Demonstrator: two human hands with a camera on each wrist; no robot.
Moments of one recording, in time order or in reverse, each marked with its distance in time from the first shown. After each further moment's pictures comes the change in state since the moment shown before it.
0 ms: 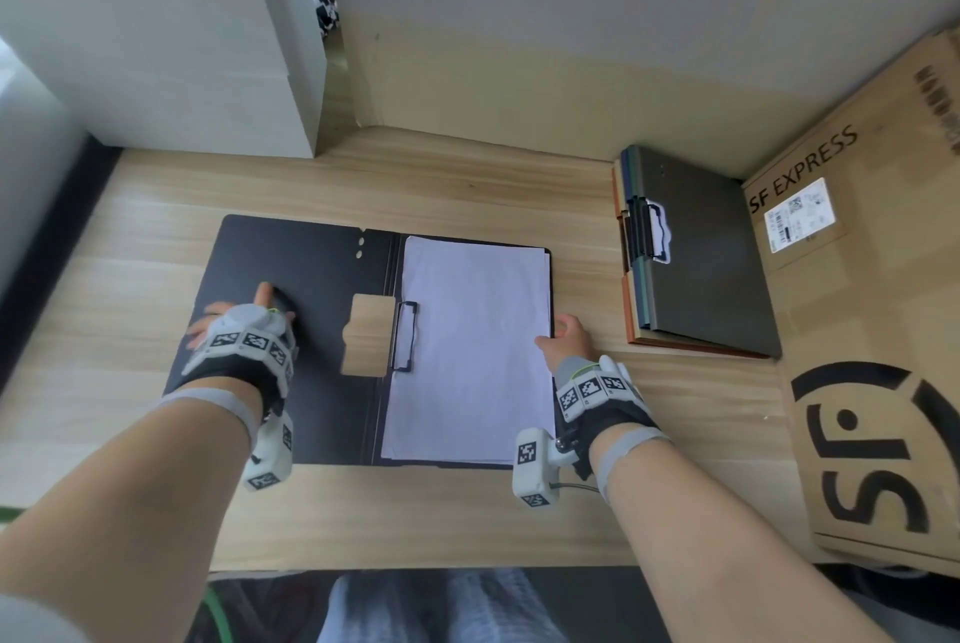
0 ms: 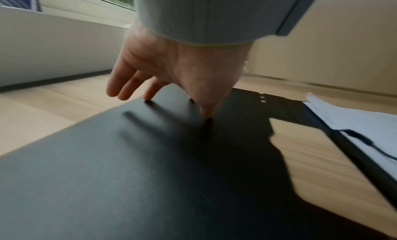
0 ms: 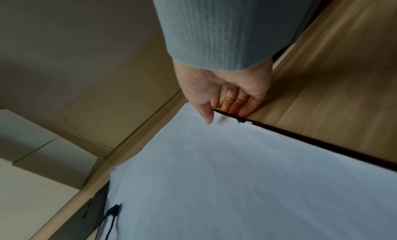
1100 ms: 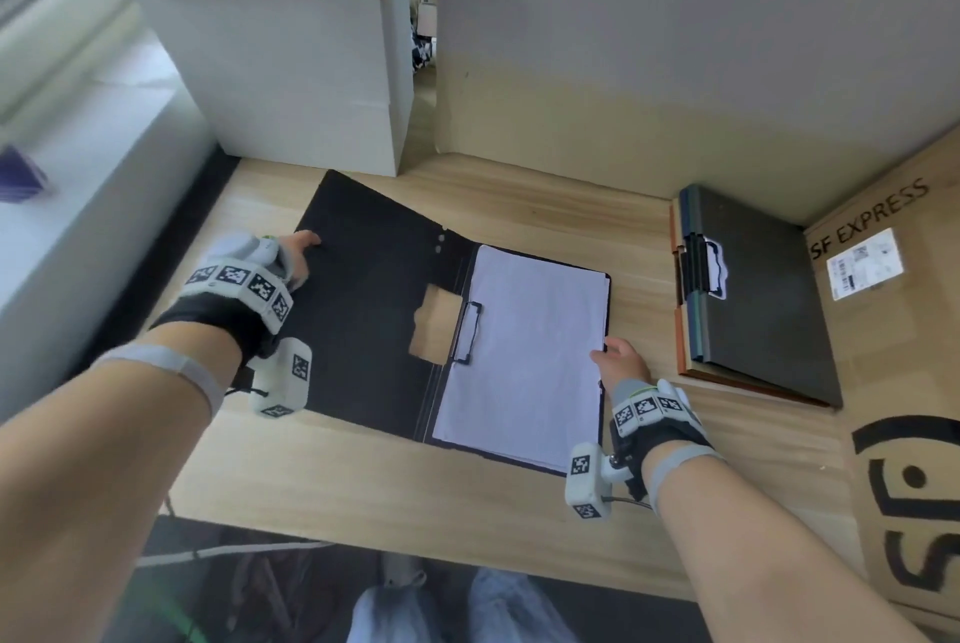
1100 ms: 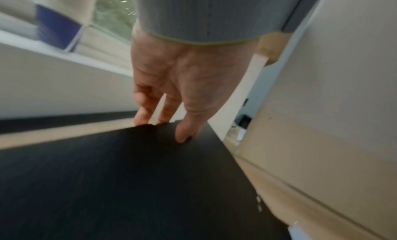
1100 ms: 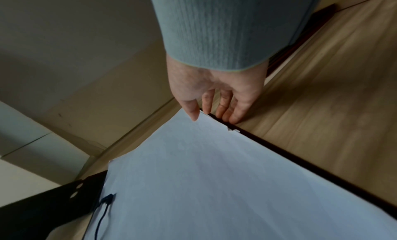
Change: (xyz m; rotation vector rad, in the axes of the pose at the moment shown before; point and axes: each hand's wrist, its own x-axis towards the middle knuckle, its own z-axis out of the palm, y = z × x) left_hand -0.020 -0.048 -0.100 -0.287 -0.044 0.231; right_hand -0.004 0.005 -0.005 -0.003 0.008 -0.054
